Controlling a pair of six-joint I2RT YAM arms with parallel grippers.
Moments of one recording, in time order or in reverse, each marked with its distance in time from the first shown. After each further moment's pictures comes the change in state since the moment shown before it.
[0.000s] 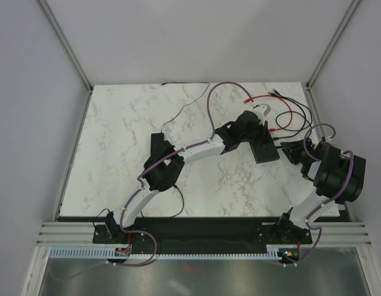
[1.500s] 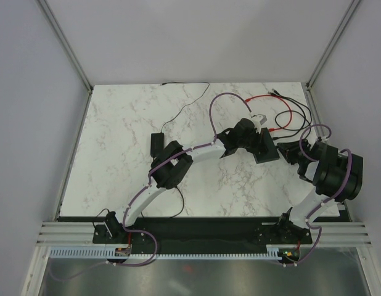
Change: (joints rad) left arm 0.028 0.166 0.022 0.074 0.136 -0.033; right arm 0.043 0.020 -0.026 0.063 0.007 0.017
